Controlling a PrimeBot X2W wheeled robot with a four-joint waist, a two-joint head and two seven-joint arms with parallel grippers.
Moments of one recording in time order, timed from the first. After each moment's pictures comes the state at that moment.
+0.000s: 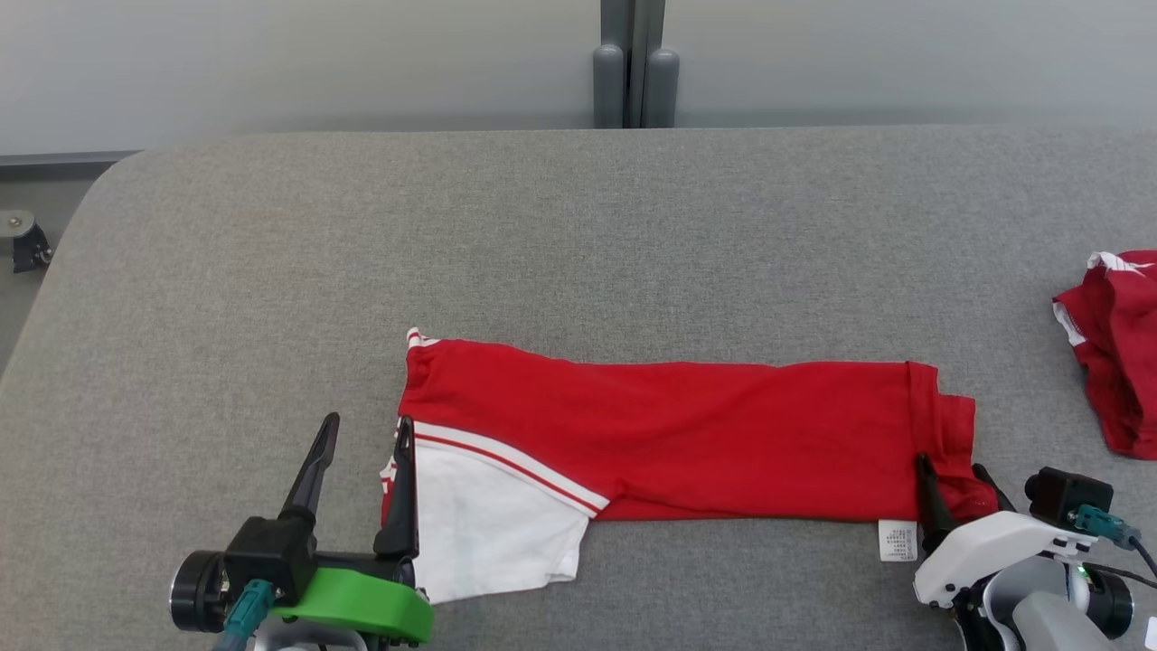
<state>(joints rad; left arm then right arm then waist) -0.02 0.05 -0.16 0.15 -0.19 -0.06 -0.26 -0.26 -0.17 0.05 0.83 0.48 0.13 -0.27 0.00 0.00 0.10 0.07</state>
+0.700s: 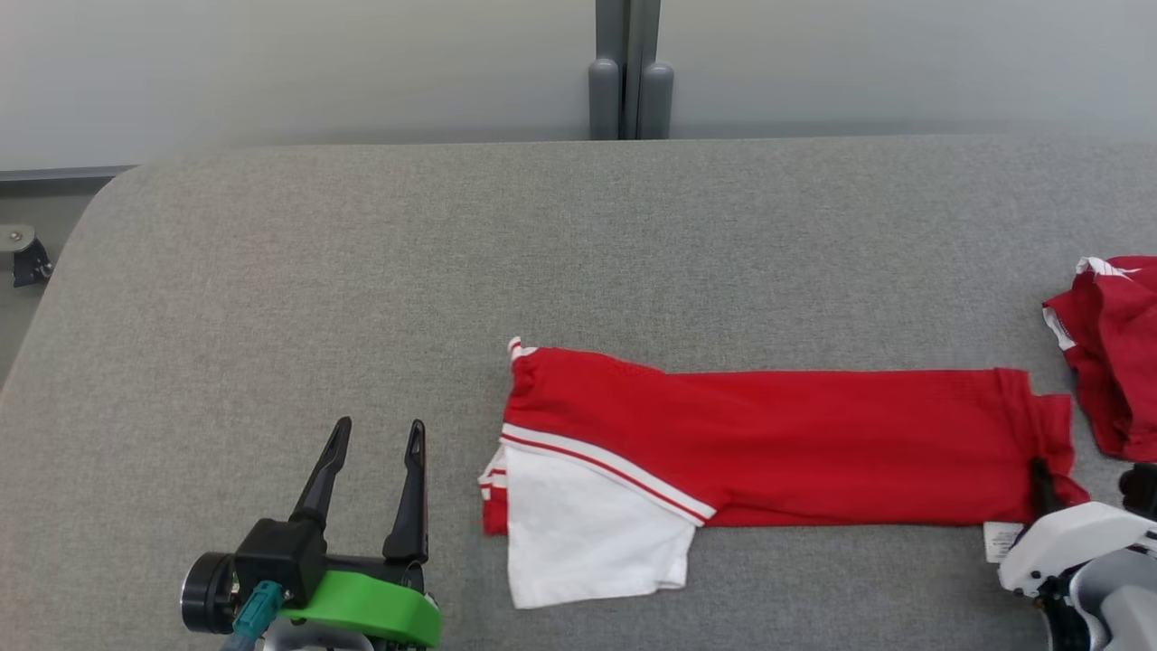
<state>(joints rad) -0.02 0.05 -0.18 0.16 -0.20 -0.06 -0.26 -0.29 -0.27 -0.02 0.92 0.51 0.13 -0.26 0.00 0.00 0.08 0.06</state>
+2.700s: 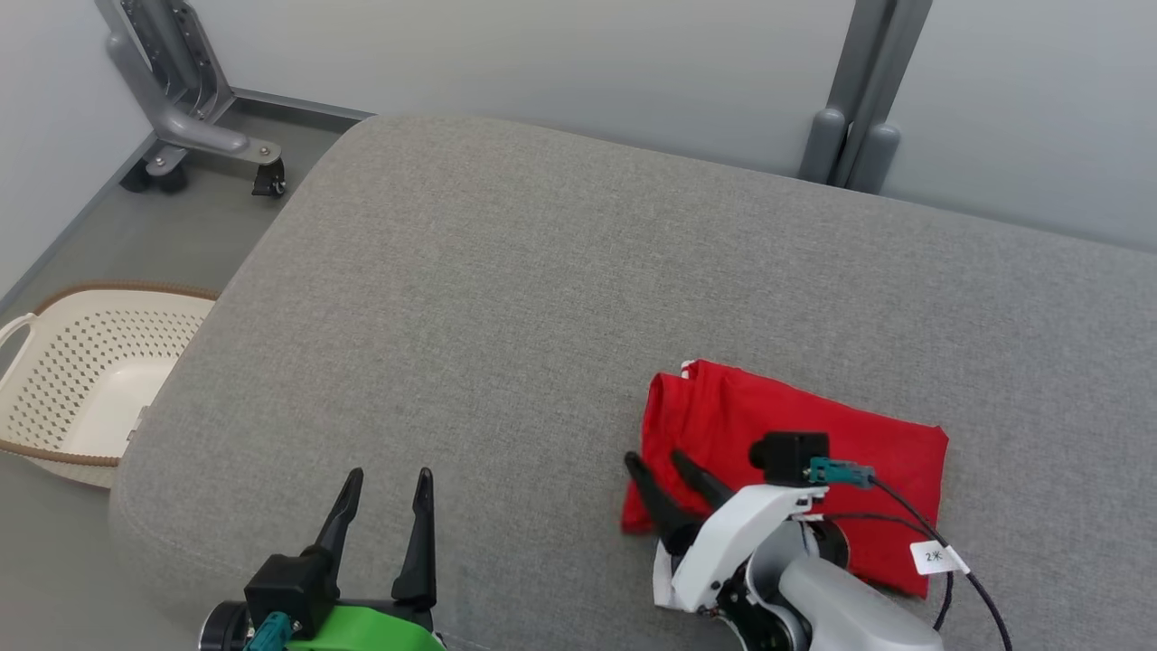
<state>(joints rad) 0.03 0.05 -0.20 0.22 -0.26 -0.06 -0.26 -0.44 -0.05 0.73 0.78 0.95 0.13 -0.23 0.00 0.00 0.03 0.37</state>
